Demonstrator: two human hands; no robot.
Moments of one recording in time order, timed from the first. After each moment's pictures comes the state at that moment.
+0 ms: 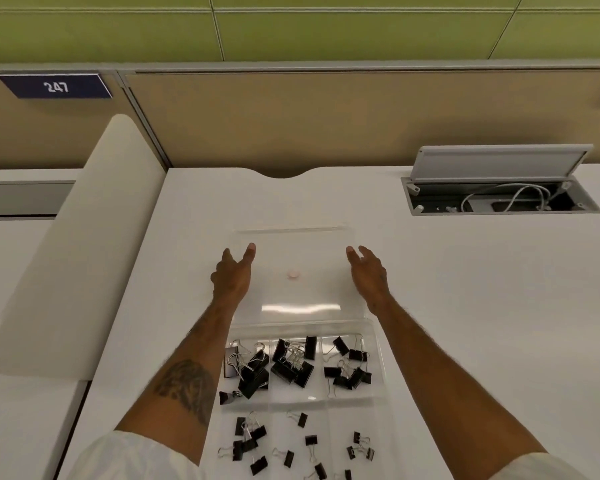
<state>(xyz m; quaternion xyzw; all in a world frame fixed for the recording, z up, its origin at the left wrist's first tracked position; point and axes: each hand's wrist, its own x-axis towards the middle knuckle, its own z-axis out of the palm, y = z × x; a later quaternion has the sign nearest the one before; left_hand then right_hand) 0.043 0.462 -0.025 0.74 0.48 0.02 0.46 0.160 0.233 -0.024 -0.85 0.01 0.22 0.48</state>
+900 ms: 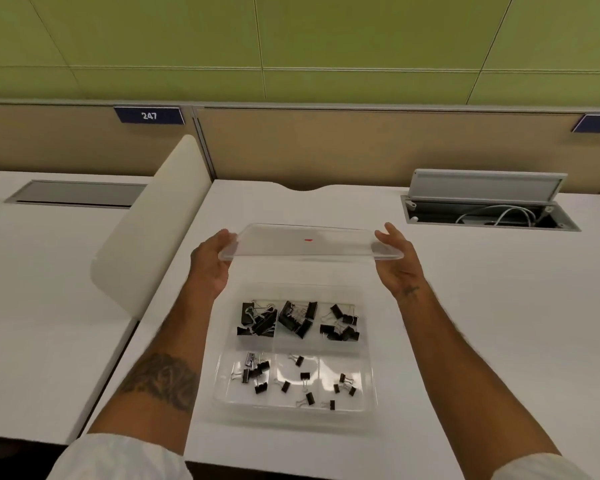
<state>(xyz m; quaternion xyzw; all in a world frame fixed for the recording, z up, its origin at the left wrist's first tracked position) -0.087 0.430 0.080 0.37 0.35 0.26 0.82 0.102 0.149 0.070 -0.43 0.03 0.28 0.86</state>
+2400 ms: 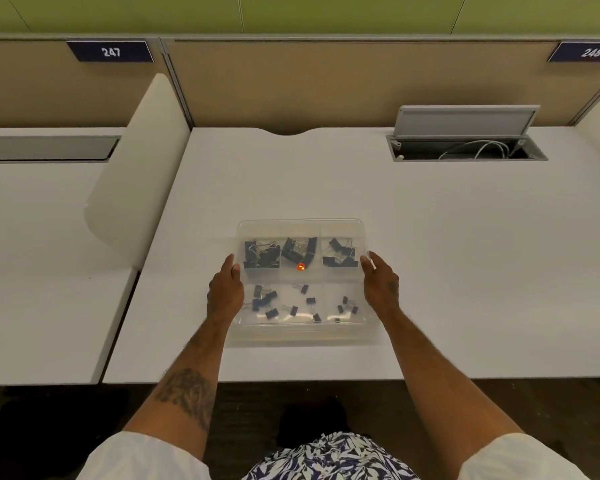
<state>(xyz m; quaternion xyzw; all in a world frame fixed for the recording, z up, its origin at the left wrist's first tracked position) -0.201 0.365 -0.052 0.82 0.40 0.08 0.40 -0.061 0.101 -0.036 -0.88 -0.04 0.11 0.46</state>
